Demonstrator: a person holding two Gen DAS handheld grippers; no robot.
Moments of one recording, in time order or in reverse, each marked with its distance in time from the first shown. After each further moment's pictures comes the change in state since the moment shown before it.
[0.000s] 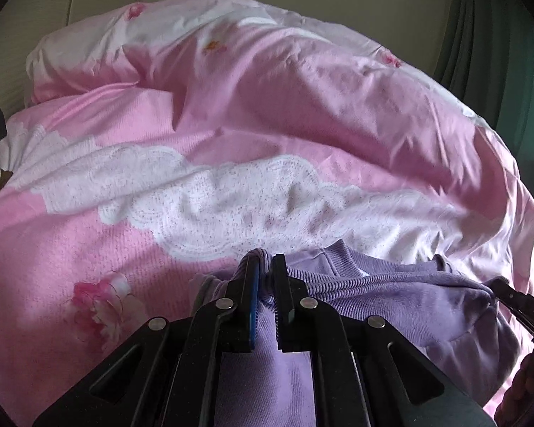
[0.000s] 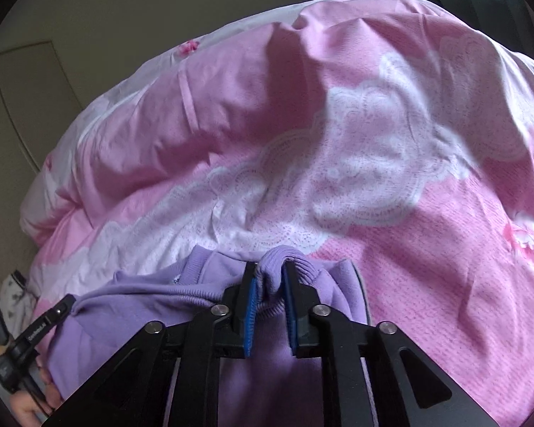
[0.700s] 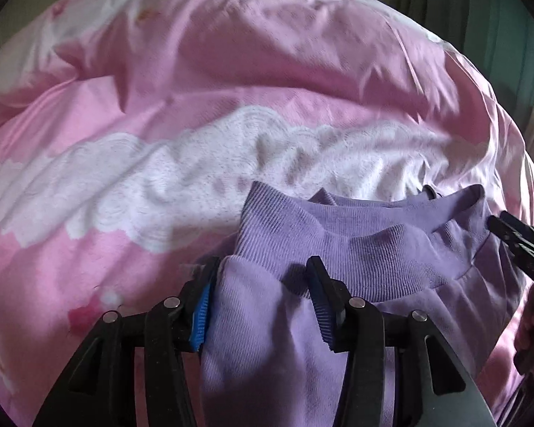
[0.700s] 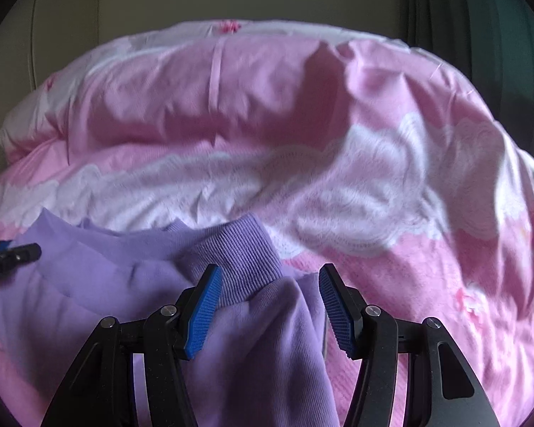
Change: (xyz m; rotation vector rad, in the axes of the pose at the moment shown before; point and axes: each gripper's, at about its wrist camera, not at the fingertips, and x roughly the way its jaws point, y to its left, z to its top) left arm 0.024 -0.010 0.010 0.228 0.242 -0.100; right arm 0.008 0.021 -0.001 -0.326 0.033 -0.164
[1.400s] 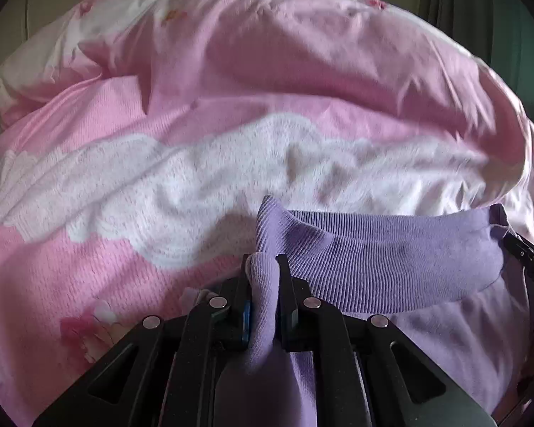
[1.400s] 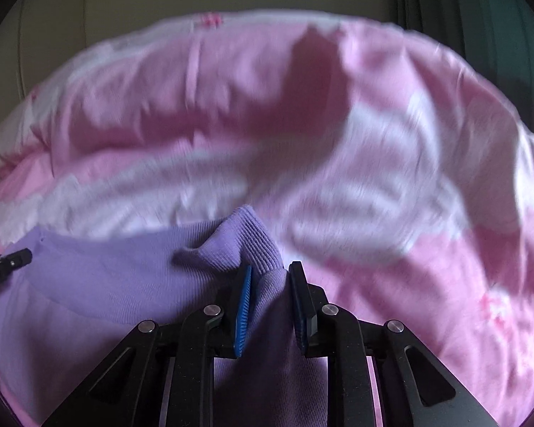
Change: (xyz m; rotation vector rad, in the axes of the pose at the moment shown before) left arm 0.025 0.005 0.000 -0.070 -0.077 0.124; right arm 0.031 -0.009 0.001 0.070 0.005 -0.009
